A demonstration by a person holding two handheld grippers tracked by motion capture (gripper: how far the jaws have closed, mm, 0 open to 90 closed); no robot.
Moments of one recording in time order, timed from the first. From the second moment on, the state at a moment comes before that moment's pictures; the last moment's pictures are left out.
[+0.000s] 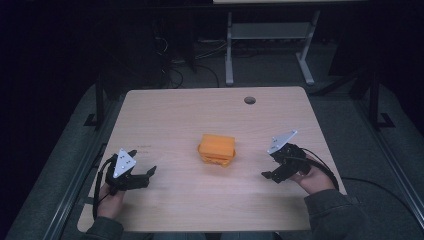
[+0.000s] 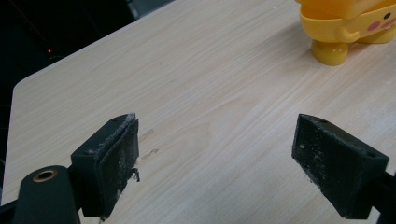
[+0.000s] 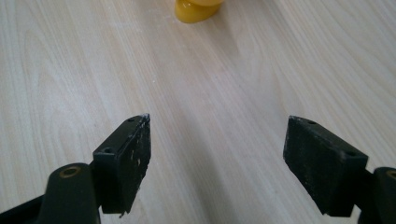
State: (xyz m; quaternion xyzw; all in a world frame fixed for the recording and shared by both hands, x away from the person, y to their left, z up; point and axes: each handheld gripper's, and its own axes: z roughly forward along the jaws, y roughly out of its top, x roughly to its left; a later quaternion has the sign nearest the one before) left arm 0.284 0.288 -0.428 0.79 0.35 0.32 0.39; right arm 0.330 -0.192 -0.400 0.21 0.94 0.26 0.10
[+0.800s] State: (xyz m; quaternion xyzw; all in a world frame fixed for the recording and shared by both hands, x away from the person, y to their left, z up) left arm 0.284 0.286 -0.429 0.80 0.33 0.32 0.38; right arm 0.300 -0.231 -0.429 0.26 0.92 0.28 0.11
